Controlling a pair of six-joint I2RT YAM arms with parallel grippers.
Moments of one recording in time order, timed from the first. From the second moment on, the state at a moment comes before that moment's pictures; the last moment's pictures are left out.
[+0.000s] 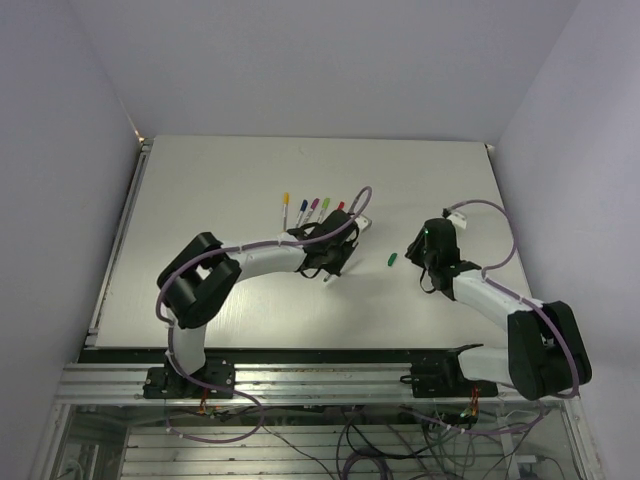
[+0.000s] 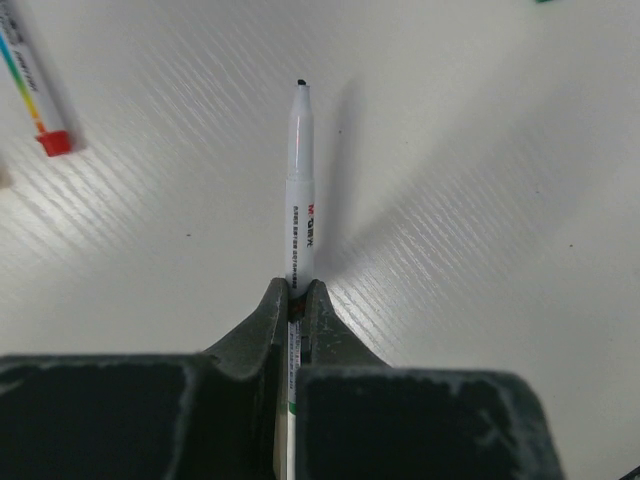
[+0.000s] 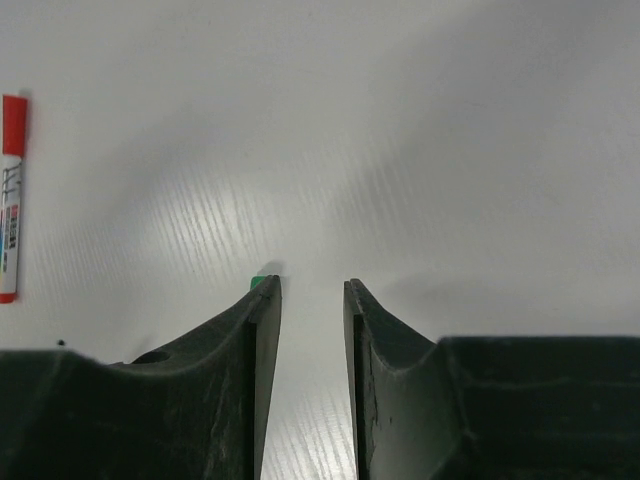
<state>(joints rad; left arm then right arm) -0.90 1.89 1.23 -0.24 -0.07 -0.16 0.26 1.26 0.51 0.08 0.27 0.60</state>
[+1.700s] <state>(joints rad) -0.90 1.68 0.98 0.19 -0.06 -0.09 0.43 1.59 0.73 -0.04 0.34 0.63</state>
